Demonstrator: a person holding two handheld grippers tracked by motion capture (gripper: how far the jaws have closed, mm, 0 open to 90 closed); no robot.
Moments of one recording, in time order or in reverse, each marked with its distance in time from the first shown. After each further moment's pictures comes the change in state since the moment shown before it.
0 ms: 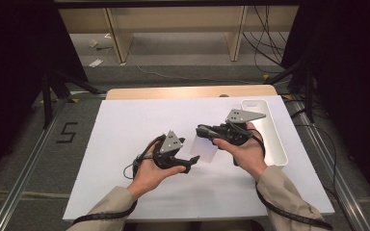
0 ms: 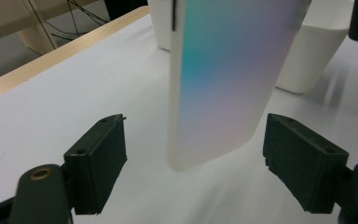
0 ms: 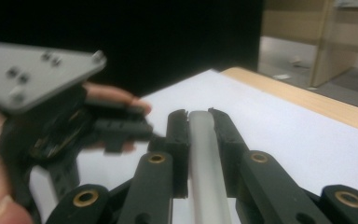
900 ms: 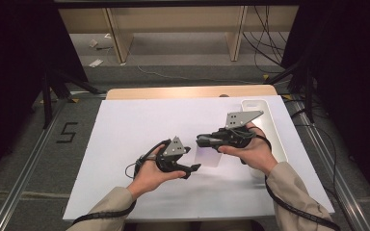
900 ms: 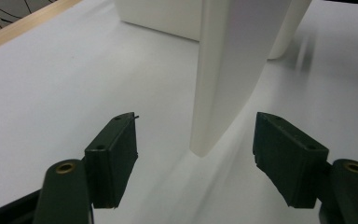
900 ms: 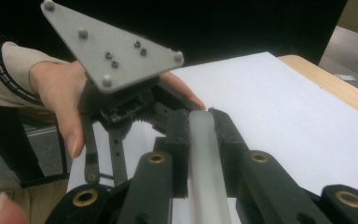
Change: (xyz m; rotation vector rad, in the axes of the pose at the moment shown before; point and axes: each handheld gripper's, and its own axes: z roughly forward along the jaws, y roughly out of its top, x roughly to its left) left arm -0.002 -0.013 0.014 0.078 -0.115 0.048; right arm -0.002 0.003 -0.006 0.115 0.217 -0.157
